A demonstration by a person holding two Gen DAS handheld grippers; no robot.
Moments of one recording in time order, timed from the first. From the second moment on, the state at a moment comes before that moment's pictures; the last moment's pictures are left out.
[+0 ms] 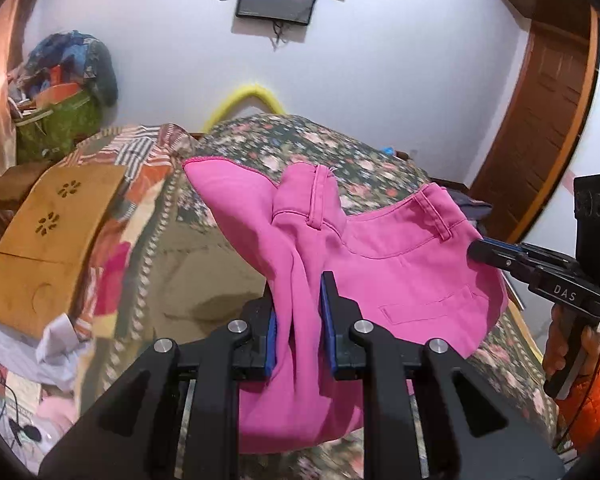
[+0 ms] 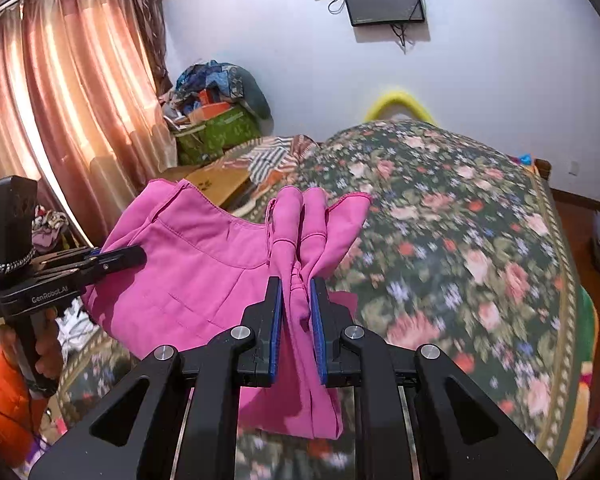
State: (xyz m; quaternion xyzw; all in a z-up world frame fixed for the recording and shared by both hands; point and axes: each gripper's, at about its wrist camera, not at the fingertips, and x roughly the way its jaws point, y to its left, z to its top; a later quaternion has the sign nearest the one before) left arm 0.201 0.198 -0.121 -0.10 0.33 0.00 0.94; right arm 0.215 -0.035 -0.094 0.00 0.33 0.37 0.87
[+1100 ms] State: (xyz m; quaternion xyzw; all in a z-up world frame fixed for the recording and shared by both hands) left arm 0.298 0.328 -0.253 -0.14 0.41 0.08 0.90; right arm 0.317 0.089 -0.210 -0.11 0.44 0.37 0.81
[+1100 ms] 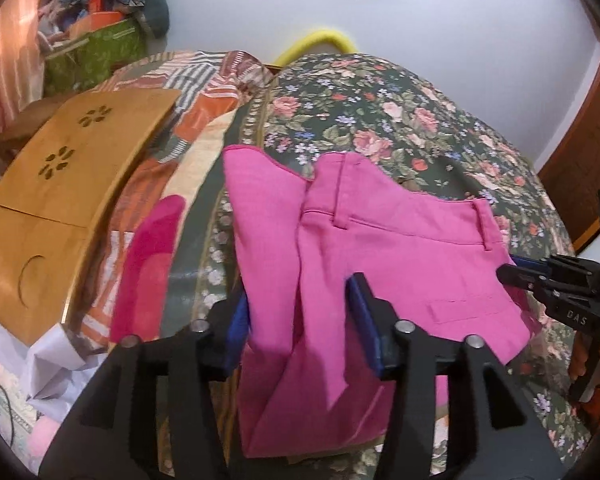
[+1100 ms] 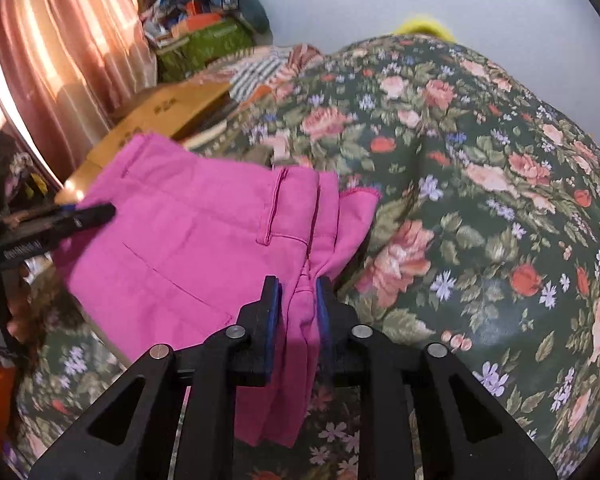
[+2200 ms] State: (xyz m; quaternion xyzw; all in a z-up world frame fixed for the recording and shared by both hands) left arm 0.059 0.159 -0.014 -0.05 0.20 0.08 0.98; right arm 0.085 -0.018 0.022 -0.03 0.19 0.40 0.90
